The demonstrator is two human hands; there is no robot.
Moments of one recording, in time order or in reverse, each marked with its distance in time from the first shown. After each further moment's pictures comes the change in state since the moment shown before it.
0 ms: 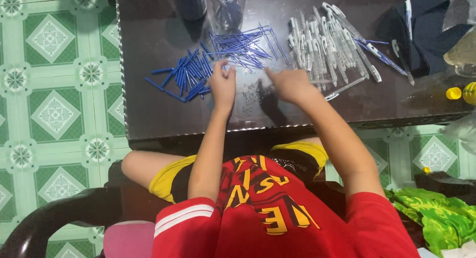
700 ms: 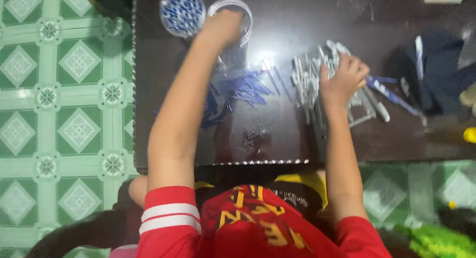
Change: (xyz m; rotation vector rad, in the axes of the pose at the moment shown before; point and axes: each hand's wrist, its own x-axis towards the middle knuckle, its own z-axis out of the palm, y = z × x) left_hand 0.246 0.130 0.036 1.060 -0.803 0.410; right_hand 0.051 0.126 0.011 0.327 0.985 0.622
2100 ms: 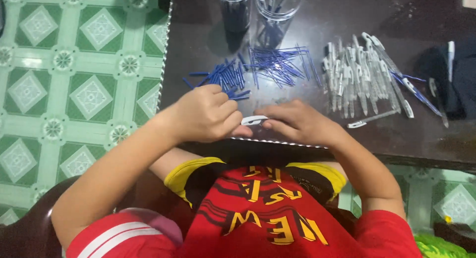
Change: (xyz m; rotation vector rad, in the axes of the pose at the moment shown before) left_hand -0.346 0.010 -0.028 0.182 0.889 0.913; right_hand -0.084 -0.173 -0.189 1.012 -0.934 -0.909
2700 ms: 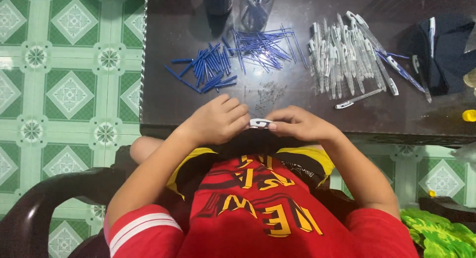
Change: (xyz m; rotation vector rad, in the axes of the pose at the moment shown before) left_hand -0.036 0.067 0.087 -0.173 0.063 -0.136; right_hand -0.078 0.054 0.039 0.473 -0.125 0.356
